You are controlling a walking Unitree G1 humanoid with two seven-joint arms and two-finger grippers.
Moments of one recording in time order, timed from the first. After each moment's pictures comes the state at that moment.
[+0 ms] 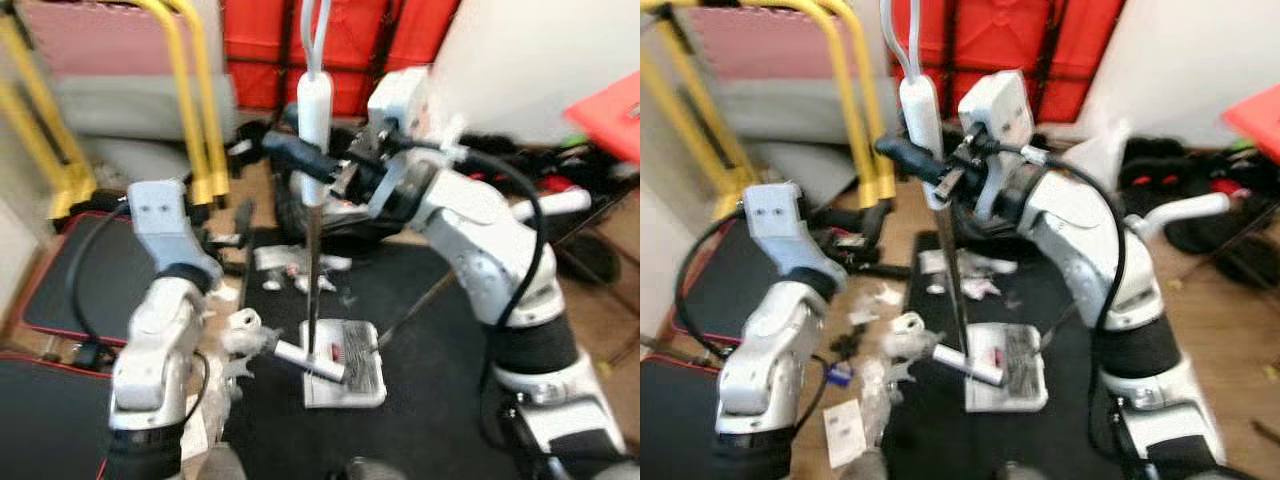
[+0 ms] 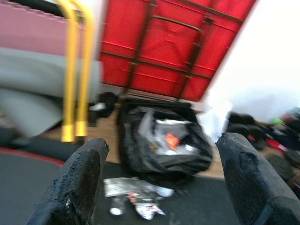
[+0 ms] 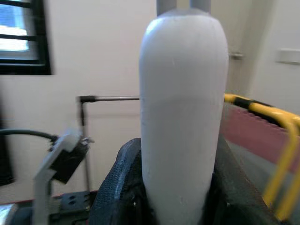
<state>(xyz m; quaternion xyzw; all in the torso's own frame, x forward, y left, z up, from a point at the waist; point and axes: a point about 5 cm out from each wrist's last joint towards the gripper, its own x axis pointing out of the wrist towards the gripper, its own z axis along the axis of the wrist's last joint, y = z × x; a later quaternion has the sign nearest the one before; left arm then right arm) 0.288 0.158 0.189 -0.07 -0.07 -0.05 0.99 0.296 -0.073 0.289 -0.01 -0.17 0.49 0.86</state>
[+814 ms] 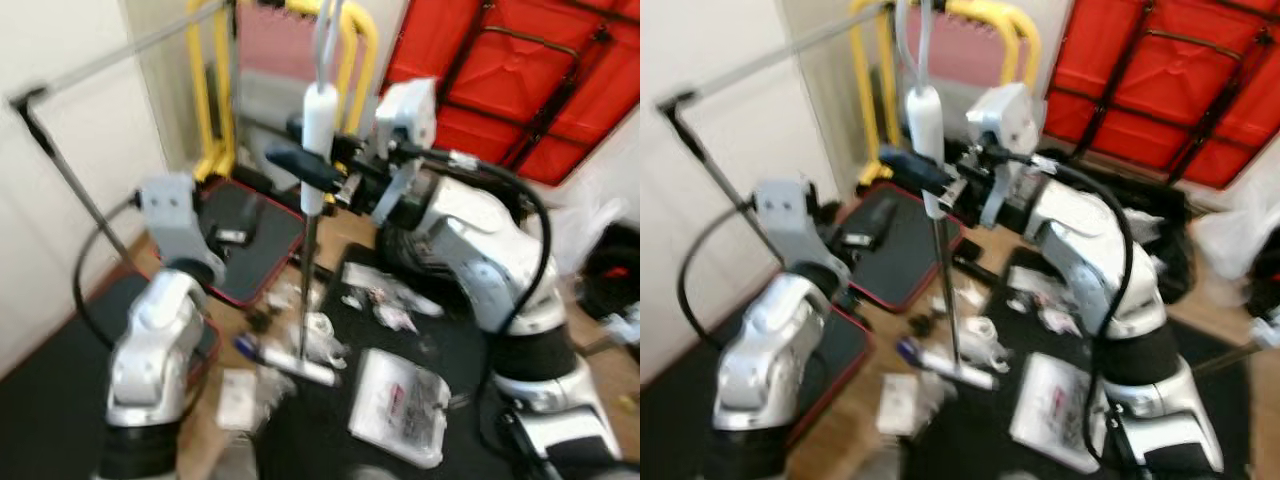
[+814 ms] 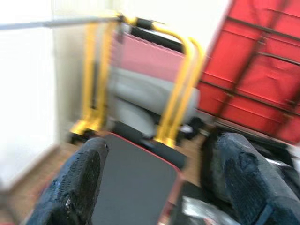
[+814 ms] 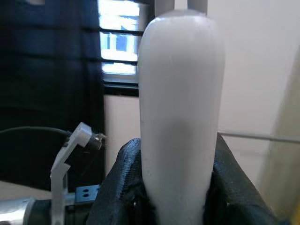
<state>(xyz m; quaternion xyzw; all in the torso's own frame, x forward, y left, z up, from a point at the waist) 0.288 0.156 0.189 -0.06 -0.07 -0.06 0.99 0.291 -0.078 0.285 0.01 -0.16 0.50 0.85</state>
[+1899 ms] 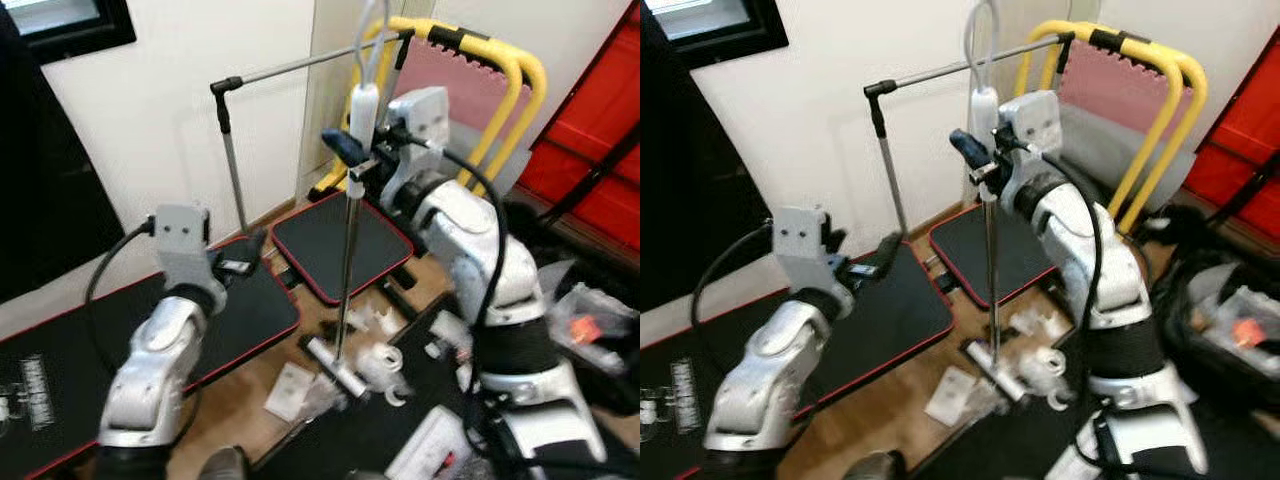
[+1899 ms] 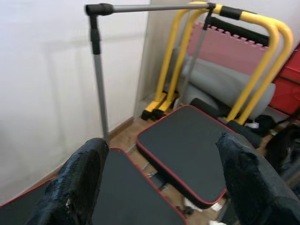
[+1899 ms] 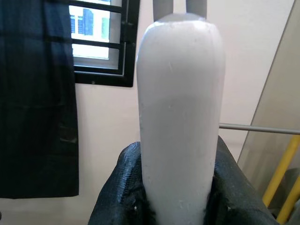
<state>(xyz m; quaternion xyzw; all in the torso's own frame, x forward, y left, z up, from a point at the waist) 0.274 0.164 0.159 -0.02 -0.02 -0.05 1.00 0.333 -0.100 0.264 -0.02 -0.13 0.27 0.95</state>
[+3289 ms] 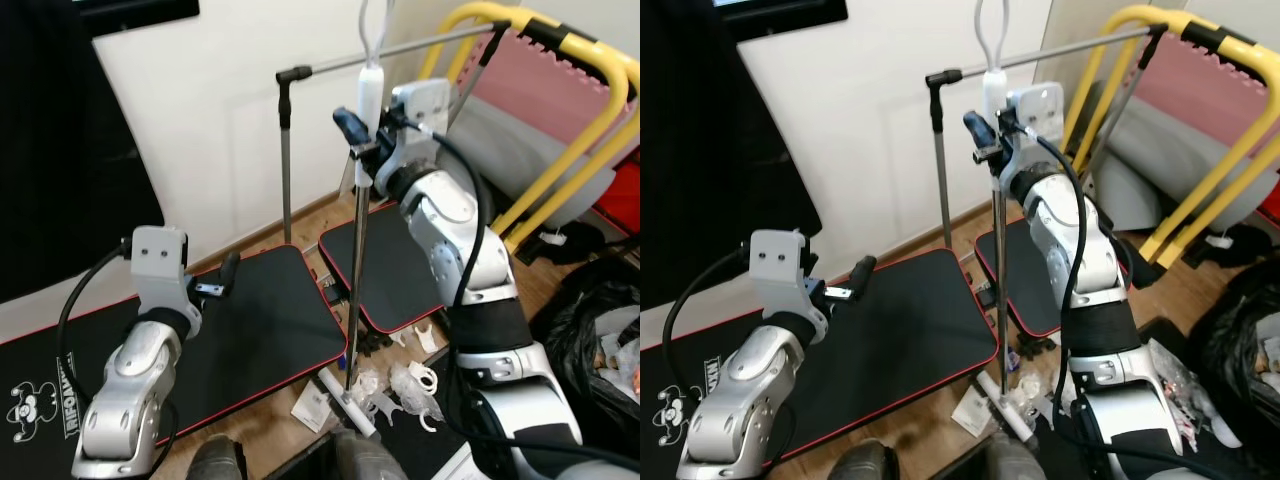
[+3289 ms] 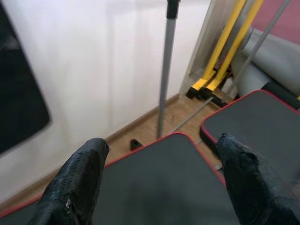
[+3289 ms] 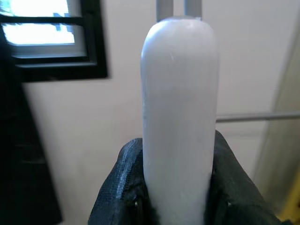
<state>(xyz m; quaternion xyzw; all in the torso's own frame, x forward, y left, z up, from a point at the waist) 0.254 0.167 0.142 -0.01 0.03 -0.05 1.00 0.356 -0.113 0.261 0.02 -0.13 0.18 0.97</state>
